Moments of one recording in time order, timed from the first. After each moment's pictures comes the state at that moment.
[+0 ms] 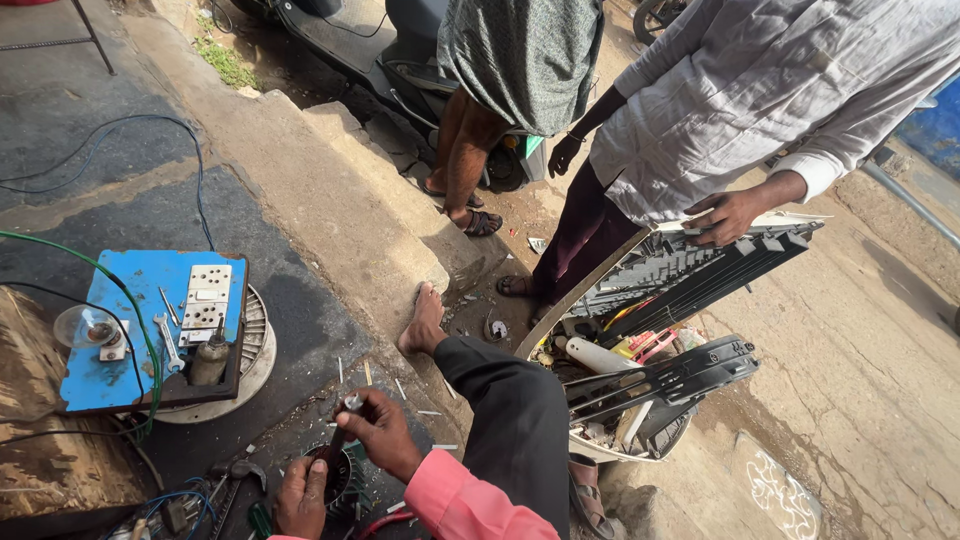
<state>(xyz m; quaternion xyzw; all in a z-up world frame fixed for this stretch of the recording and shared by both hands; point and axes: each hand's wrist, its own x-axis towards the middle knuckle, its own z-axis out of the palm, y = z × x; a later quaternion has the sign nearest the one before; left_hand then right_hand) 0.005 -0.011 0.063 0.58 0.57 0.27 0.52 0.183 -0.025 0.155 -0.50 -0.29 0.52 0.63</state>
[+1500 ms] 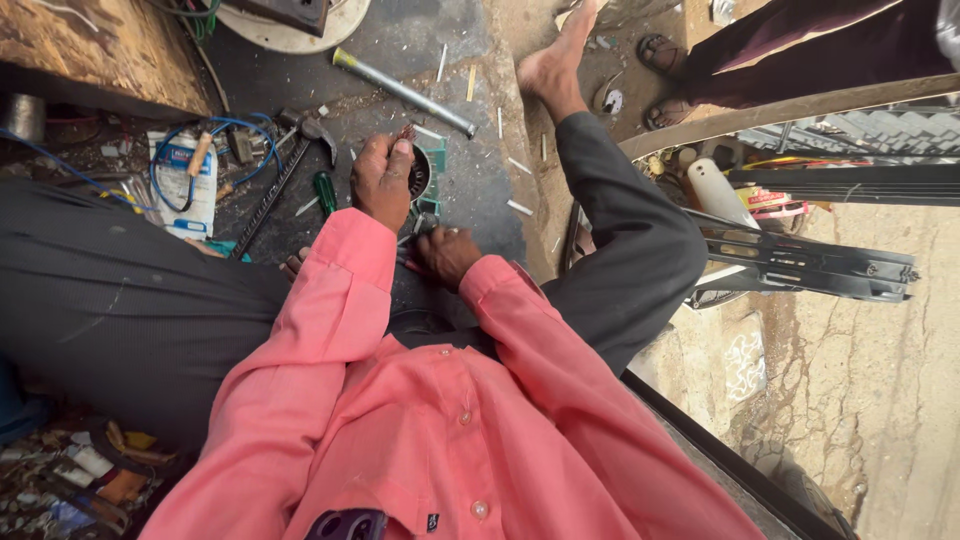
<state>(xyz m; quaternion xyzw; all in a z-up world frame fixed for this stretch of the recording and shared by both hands) 0.025 -0.004 0.099 0.55 0.54 0.41 0.48 0.159 -0.147 0.005 -0.56 -0.79 0.19 -0.18</state>
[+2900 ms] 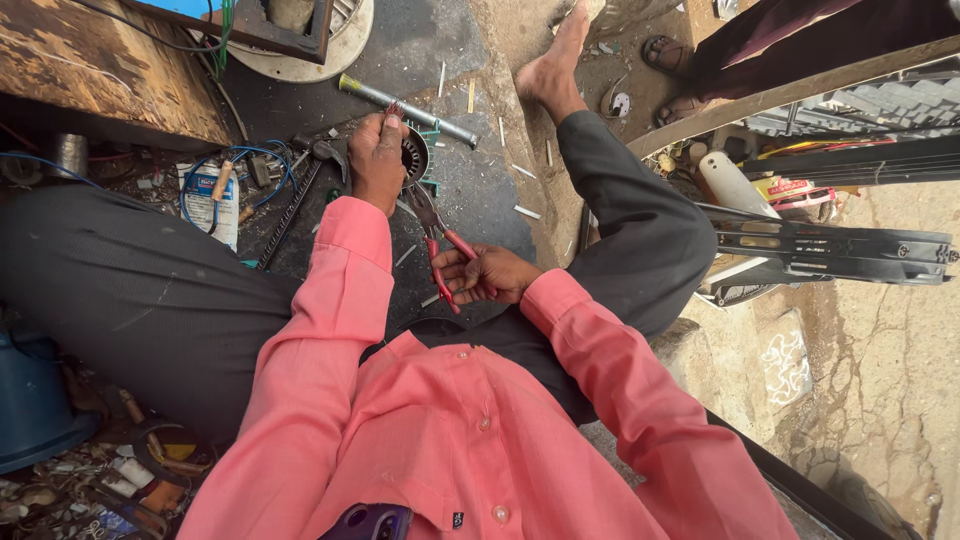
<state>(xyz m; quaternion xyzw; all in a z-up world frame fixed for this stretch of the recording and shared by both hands) 0.038 0.045 0.100 0.45 0.54 0.39 0.59 0.209 -0.140 0.097 -0.33 0.02 0.90 0.27</state>
